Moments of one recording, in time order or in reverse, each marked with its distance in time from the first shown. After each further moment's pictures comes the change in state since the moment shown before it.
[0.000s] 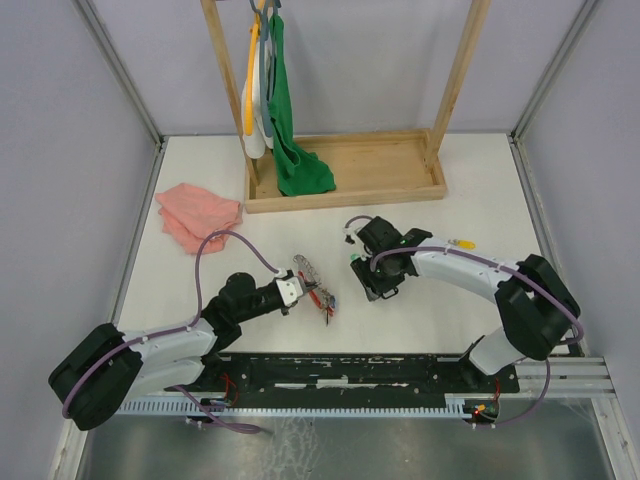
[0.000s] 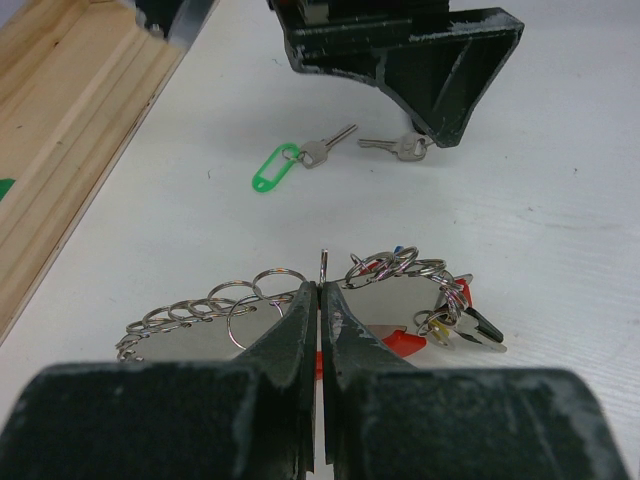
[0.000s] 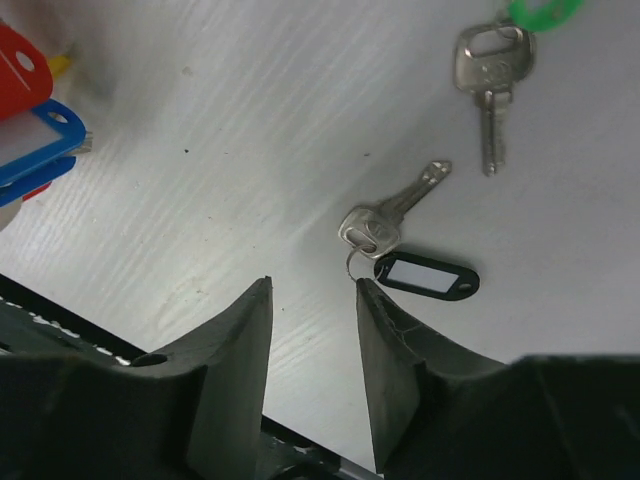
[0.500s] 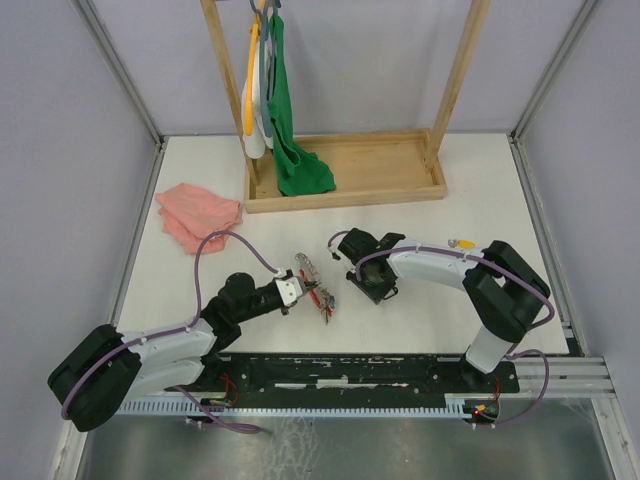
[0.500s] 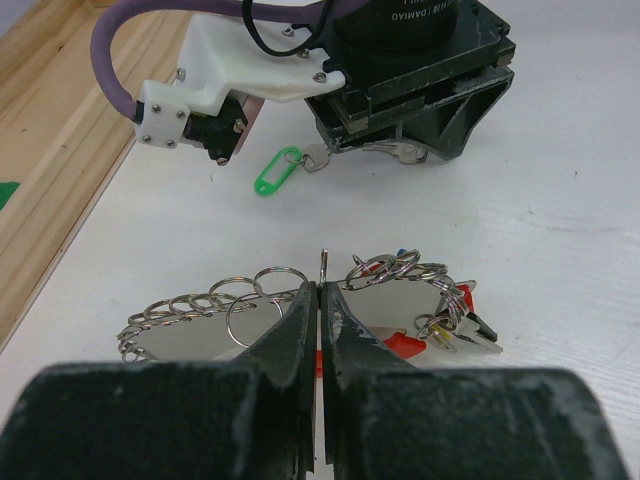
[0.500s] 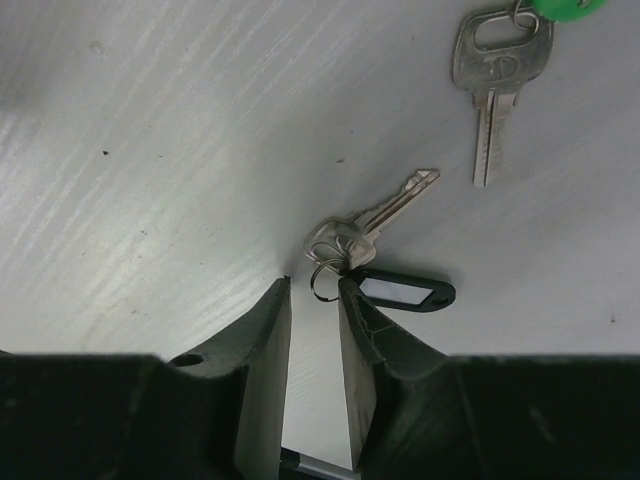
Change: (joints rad) left arm 0.000 -0.008 0.000 0.000 -0.001 0.000; right arm 0.069 0.140 0.045 -0.042 0.132 -0.093
